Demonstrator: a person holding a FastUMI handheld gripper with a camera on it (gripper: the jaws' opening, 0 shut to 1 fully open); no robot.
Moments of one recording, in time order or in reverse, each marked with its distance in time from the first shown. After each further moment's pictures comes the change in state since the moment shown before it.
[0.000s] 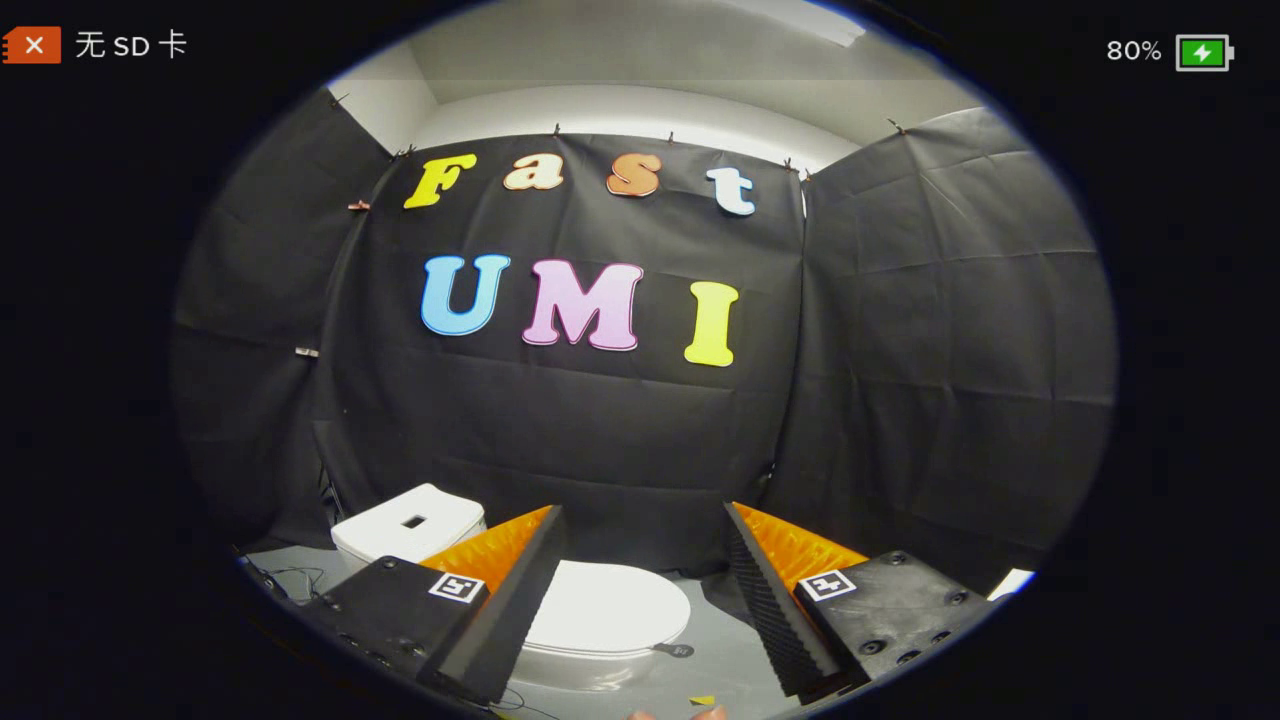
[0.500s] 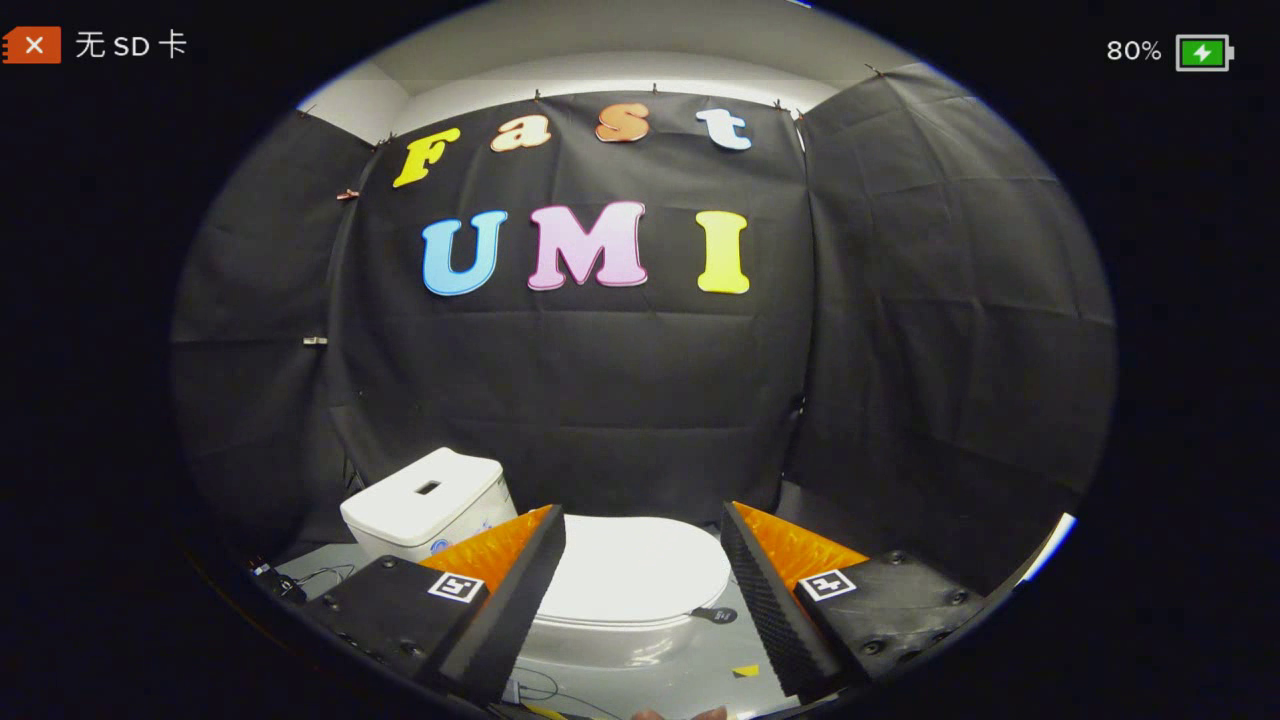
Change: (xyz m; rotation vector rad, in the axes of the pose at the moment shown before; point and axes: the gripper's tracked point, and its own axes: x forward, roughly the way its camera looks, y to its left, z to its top) arm 0.025 0.006 -0.102 0.122 0.169 0.062
